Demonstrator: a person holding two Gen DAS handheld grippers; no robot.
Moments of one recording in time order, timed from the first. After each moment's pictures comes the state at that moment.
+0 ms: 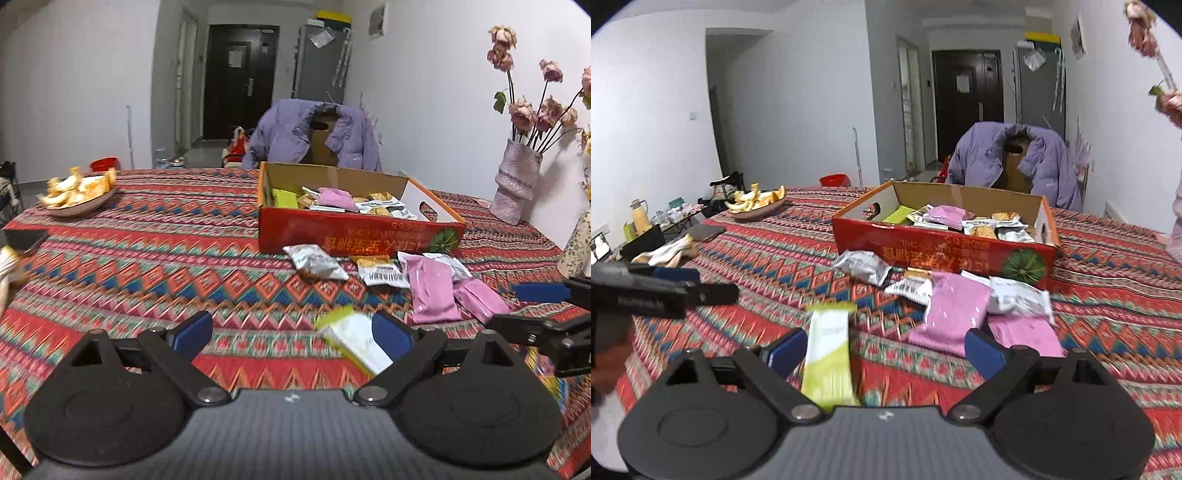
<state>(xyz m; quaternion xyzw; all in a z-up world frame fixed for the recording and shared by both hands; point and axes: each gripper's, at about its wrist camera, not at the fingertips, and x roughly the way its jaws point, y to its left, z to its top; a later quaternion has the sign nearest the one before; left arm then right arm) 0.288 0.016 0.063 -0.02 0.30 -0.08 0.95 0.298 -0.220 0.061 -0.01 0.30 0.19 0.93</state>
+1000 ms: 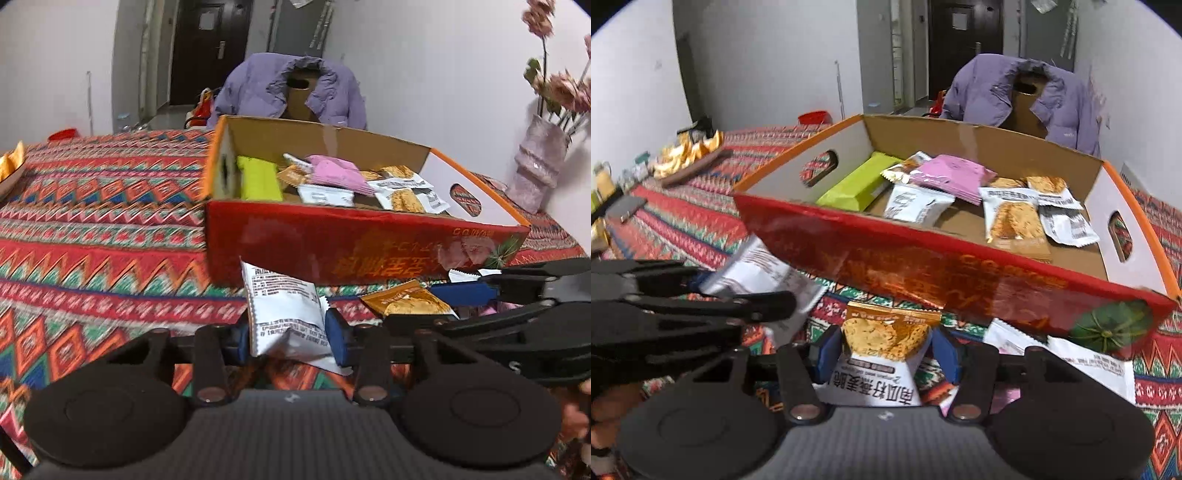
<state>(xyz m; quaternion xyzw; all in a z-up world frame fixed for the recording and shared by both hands) 0.446 0.007 -0.005 -0.04 0.35 -0.12 0.93 0.486 -0.161 -0.012 -0.05 0.40 0.17 0.90</state>
